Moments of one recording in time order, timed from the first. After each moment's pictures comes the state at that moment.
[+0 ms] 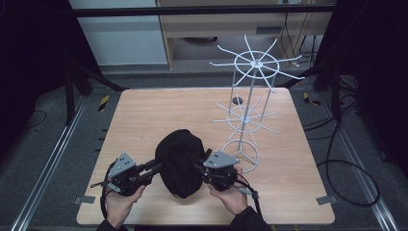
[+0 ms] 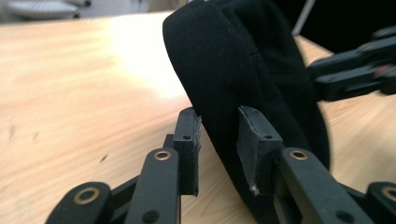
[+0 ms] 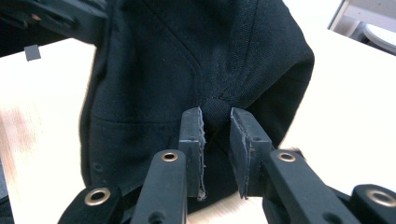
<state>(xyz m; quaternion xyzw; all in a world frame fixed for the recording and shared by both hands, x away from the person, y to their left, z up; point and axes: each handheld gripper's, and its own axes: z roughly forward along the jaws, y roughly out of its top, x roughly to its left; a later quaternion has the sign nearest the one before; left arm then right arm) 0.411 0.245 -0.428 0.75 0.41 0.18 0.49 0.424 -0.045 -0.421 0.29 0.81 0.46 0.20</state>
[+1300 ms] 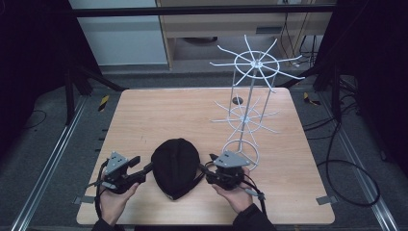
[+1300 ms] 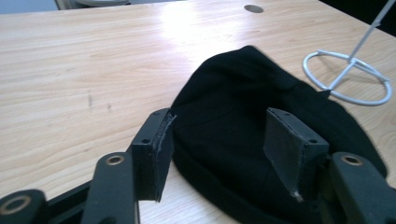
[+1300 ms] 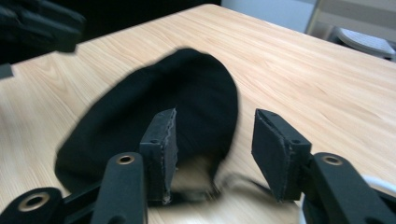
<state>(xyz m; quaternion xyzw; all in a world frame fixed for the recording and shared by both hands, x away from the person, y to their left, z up) 0.417 0.256 -0.429 0.73 0.46 0.23 0.46 0.423 -0.081 -0.435 0.34 0.78 0.48 0.22</state>
